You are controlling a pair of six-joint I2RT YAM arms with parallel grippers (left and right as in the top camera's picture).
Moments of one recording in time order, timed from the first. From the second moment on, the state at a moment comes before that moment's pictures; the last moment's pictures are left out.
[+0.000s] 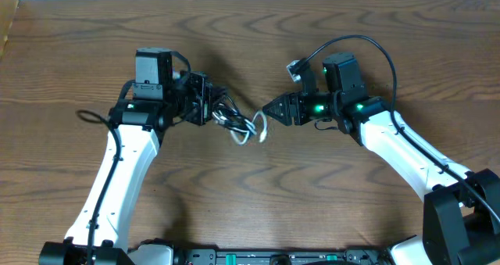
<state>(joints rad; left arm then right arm) -0.10 1.40 1.09 -0.55 0.59 -1.52 0.39 1.64 1.03 -0.17 -0.77 0.35</state>
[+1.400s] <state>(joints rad) -0.10 1.40 1.09 -0.68 0.52 -1.04 0.49 1.64 1.03 -0.12 -0.74 0.07</state>
